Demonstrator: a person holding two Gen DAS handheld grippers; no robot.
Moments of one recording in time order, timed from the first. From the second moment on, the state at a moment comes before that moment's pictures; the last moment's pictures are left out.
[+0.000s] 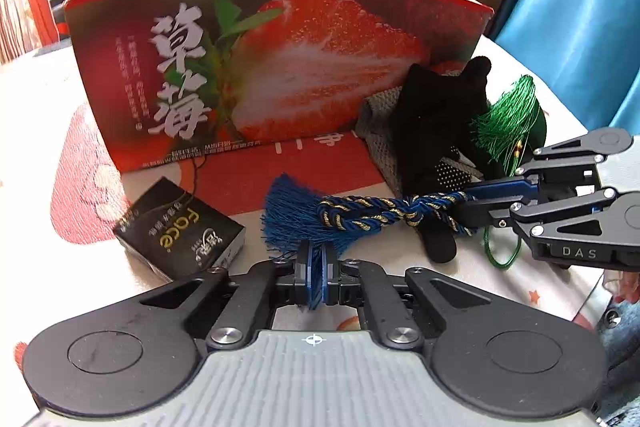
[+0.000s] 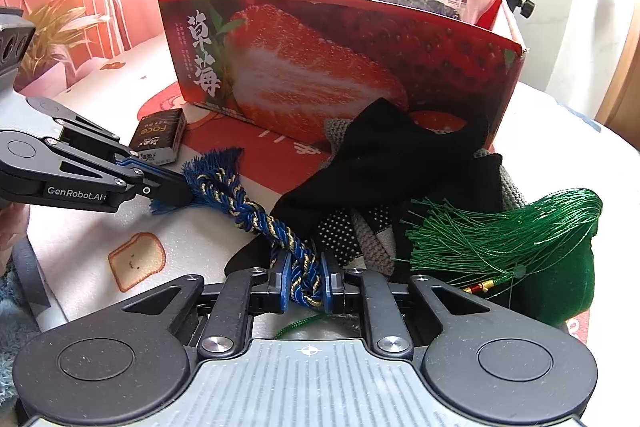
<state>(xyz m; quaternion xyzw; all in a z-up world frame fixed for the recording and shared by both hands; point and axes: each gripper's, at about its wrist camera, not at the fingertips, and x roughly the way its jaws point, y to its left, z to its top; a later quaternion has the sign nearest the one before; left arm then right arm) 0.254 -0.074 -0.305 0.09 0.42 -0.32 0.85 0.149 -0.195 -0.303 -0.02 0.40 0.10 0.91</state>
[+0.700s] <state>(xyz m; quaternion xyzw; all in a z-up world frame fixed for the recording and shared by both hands) 0.276 -0.083 -0.311 0.10 0.39 -0.43 0.81 0.152 -0.196 -0.305 -0.02 0.41 0.10 0.91</state>
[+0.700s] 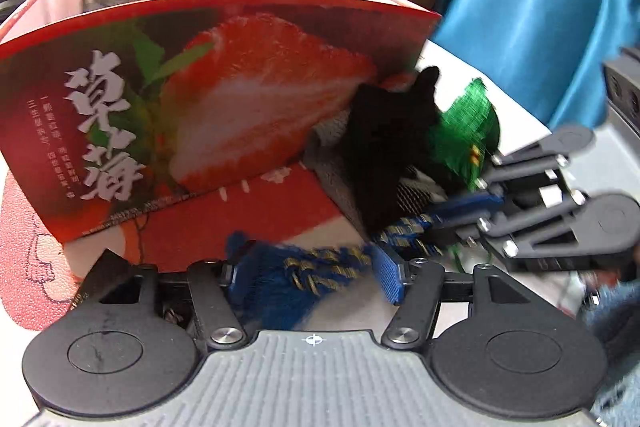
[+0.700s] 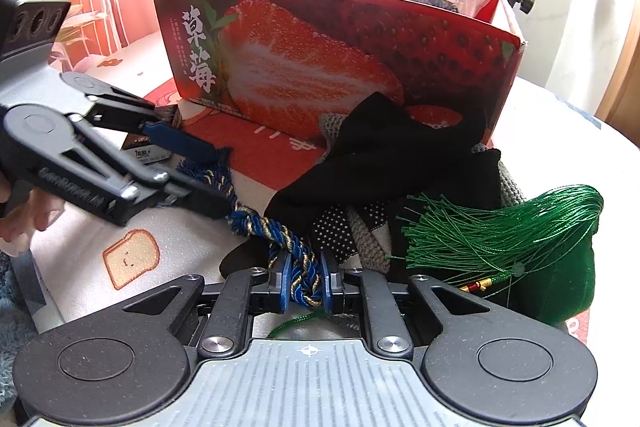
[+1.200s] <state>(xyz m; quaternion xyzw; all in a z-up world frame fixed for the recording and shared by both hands) 0.260 -0.090 -0.315 0.19 0.34 -0.39 0.83 0.151 -0.194 -0.304 -0.02 0.41 0.10 0.90</state>
